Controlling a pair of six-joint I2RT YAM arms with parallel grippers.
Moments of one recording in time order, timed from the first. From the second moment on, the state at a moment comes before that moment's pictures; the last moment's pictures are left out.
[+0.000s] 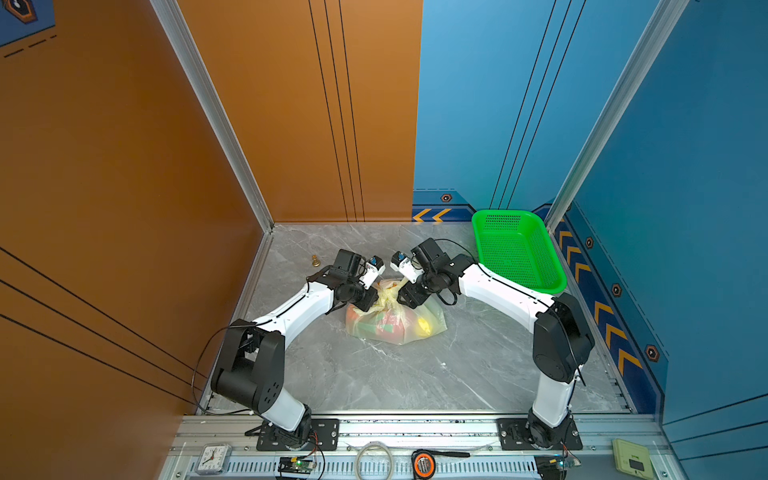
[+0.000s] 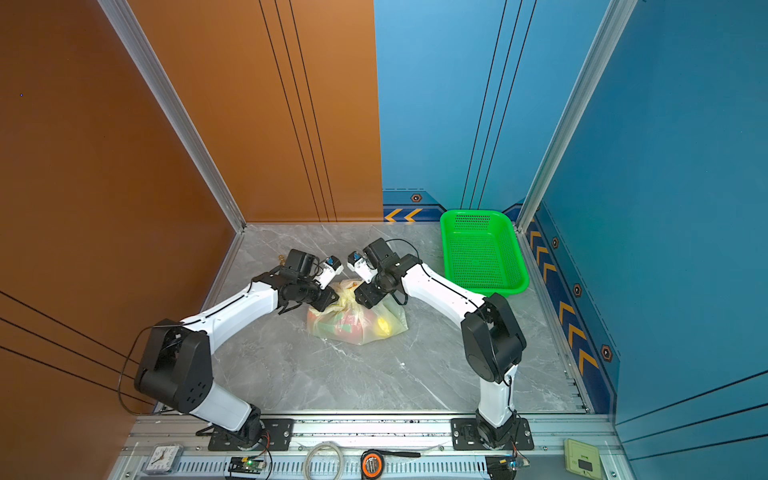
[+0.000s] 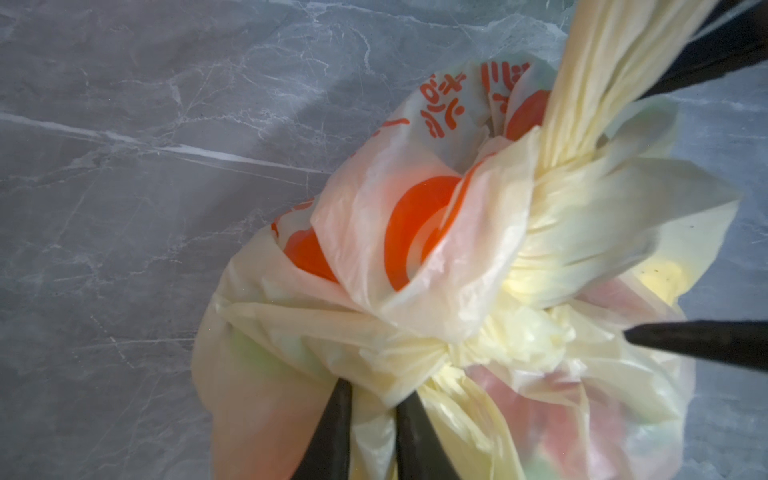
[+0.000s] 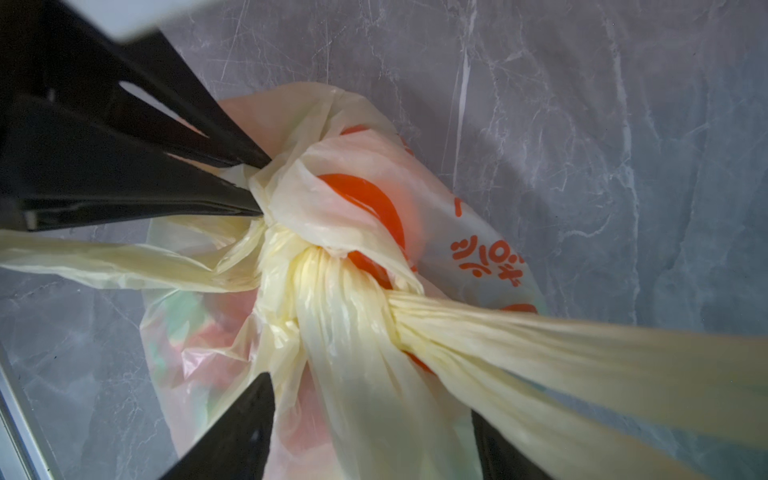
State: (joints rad) left arm -0.35 1.56 1.06 -0.49 0.29 0.20; right arm 0.69 1.86 1.53 -0.67 -0.19 -0.13
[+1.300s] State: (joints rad) left arm -0.31 1.35 0.97 -0.47 0.28 0.13; right arm 0.63 1.70 1.39 -0.61 -0.19 -0.05
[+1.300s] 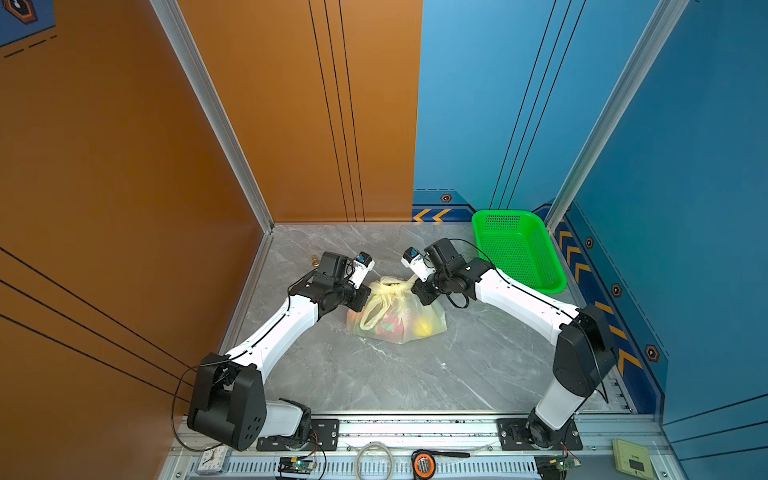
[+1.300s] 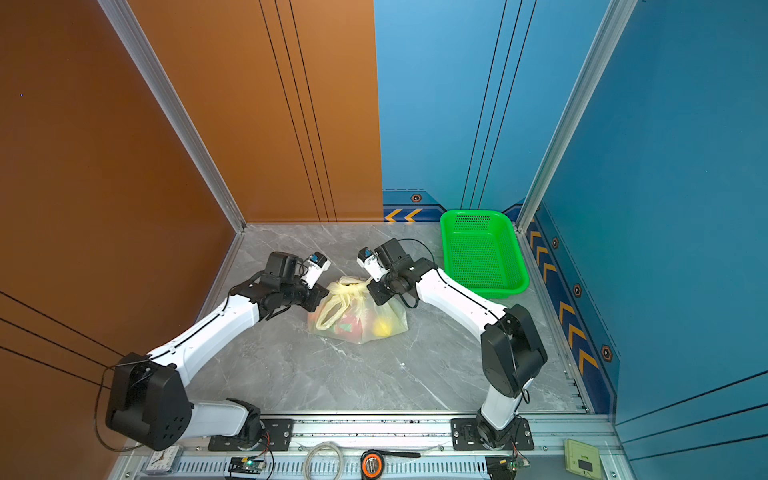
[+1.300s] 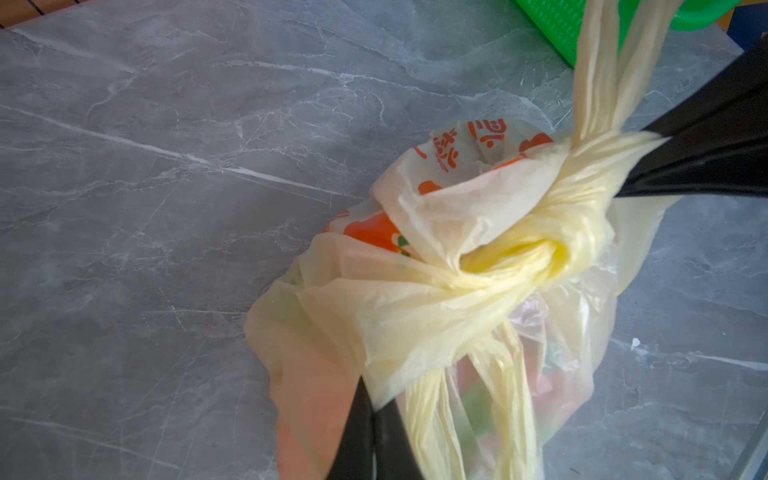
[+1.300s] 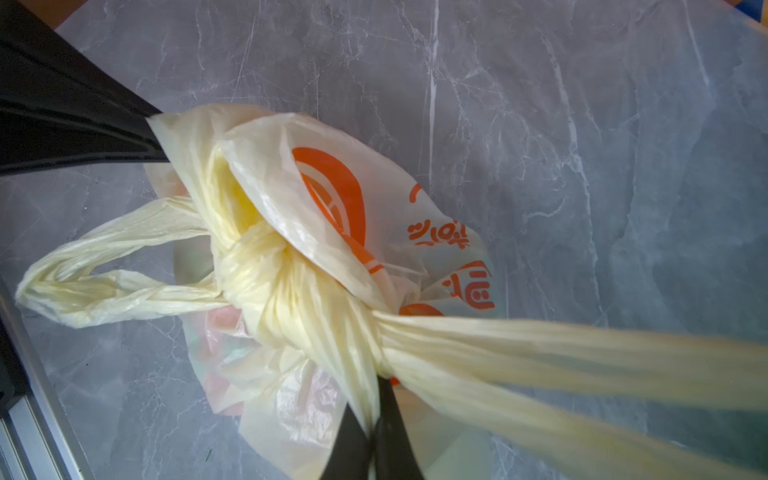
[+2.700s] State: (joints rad) left arm -0.25 1.28 0.96 -0.47 0.24 0.05; right arm 0.54 1.40 1.17 -0.55 -0.16 -0.09
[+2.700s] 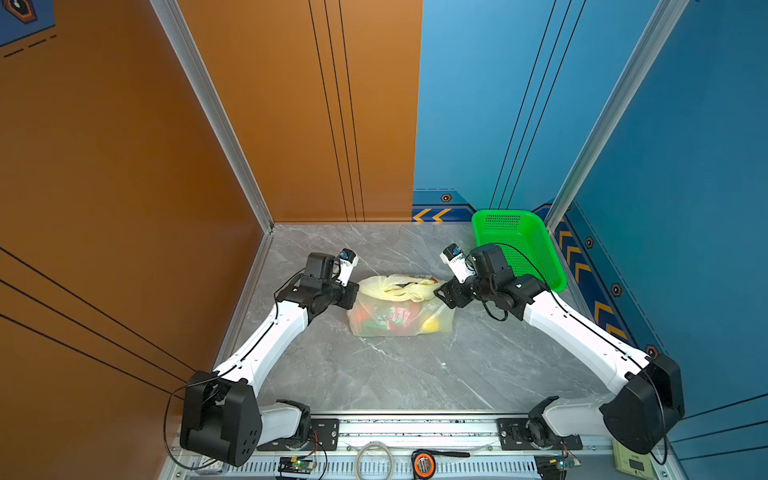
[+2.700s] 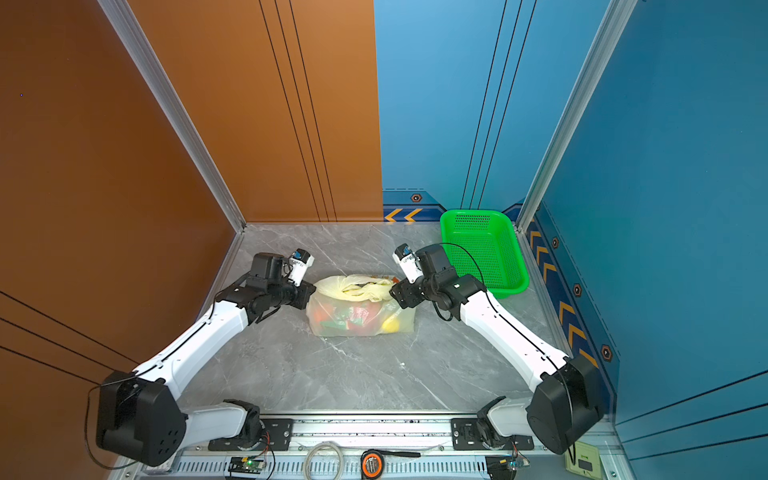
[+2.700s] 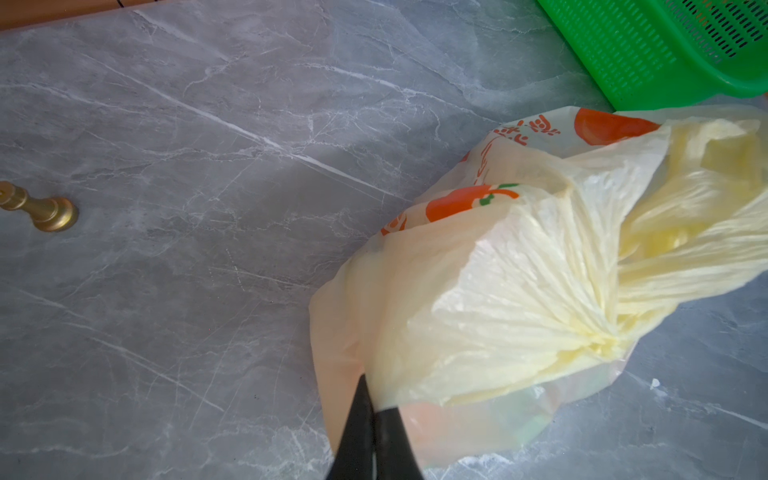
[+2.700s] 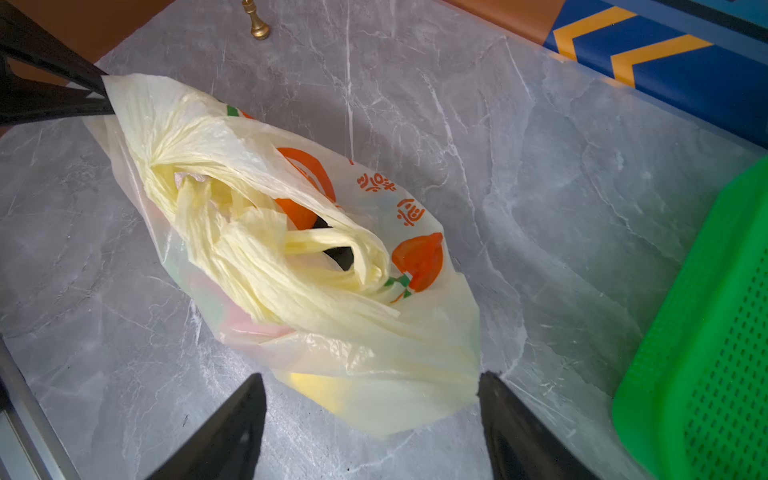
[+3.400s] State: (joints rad) left arm -0.25 1.29 0.96 -0.47 0.24 0.05; right arm 0.60 1.61 1.31 -0.55 -0.12 -0.20
